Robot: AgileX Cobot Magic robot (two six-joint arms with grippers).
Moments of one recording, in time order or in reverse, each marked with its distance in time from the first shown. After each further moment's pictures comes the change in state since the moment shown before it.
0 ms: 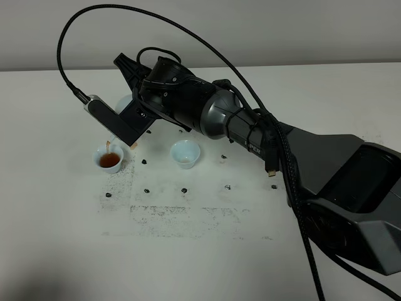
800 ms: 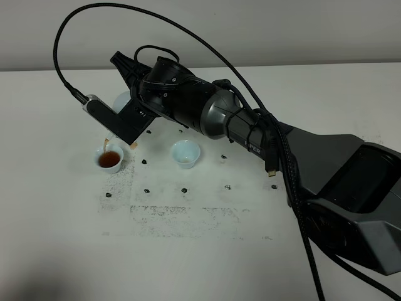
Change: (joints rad) left arm 0.000 0.000 0.000 0.000 0.000 0.000; right arm 0.000 0.000 0.000 -0.021 -0.034 -0.011
